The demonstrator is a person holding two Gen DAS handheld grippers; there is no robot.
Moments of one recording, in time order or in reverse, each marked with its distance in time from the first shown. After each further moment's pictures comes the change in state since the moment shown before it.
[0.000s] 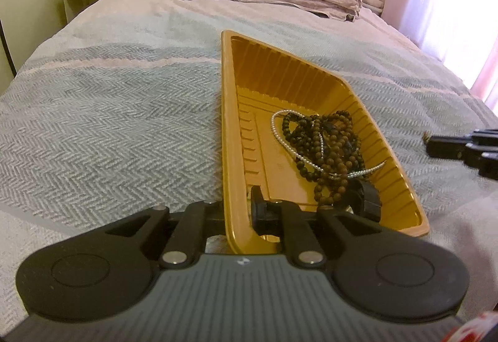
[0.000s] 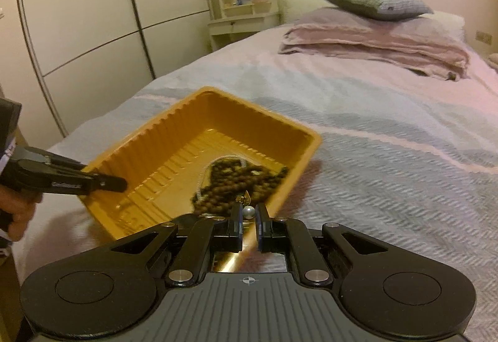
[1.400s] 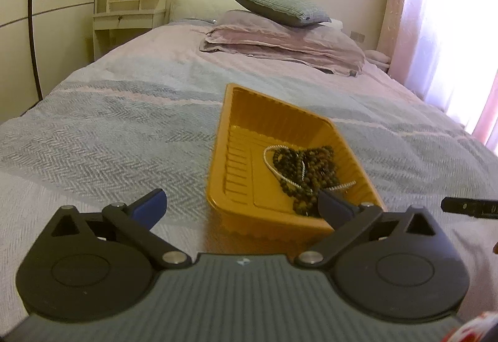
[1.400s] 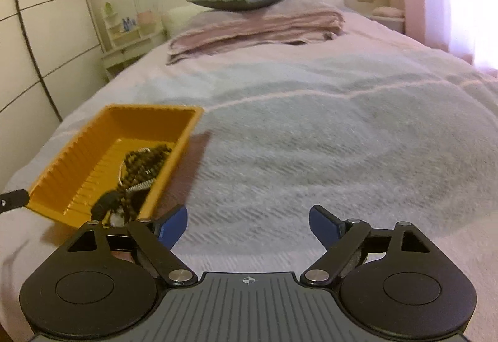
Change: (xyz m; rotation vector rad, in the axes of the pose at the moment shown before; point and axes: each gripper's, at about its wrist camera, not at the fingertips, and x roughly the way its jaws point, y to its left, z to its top) left arm -0.067 -0.029 -0.052 -0.059 -0.249 0.065; right arm -0.082 -0.015 -0.067 0.329 -0.065 -0.349
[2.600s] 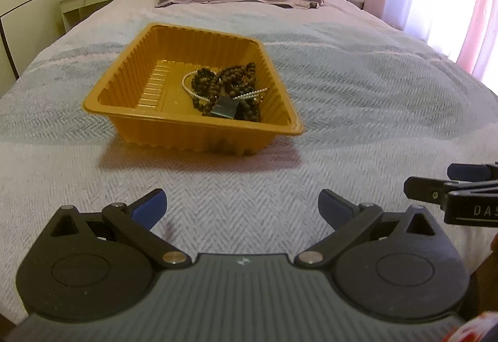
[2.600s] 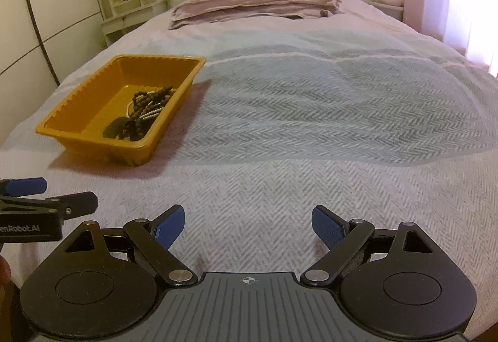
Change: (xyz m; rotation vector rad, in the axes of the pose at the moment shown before) left arm -0.007 -0.108 -0.056 0.126 0.203 -0.019; right arm -0.047 0.008 -0.057 -0.067 0.096 -0.045
